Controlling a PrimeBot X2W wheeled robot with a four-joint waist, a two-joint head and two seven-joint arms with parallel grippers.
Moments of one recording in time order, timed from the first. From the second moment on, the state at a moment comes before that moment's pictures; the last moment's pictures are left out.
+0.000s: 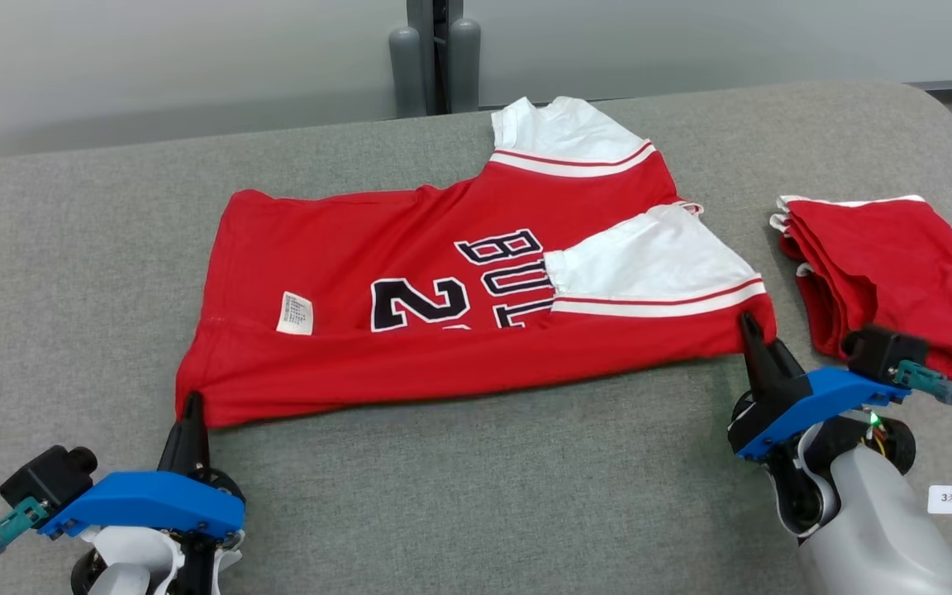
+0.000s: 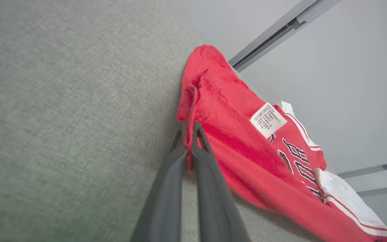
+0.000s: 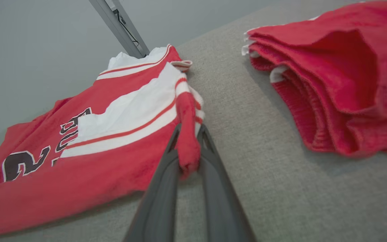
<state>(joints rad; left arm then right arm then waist) -0.16 0.27 -0.26 0.35 -1.10 0.09 -0.14 -0.49 -0.05 -0.03 0.78 0.43 0.13 -0.11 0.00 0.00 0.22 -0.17</state>
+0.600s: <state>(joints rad) 0.23 0.32 -0.32 0.00 -1.09 0.18 -0.12 0.01 -0.05 -0.16 0.24 0.40 0.13 0.19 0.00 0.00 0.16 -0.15</state>
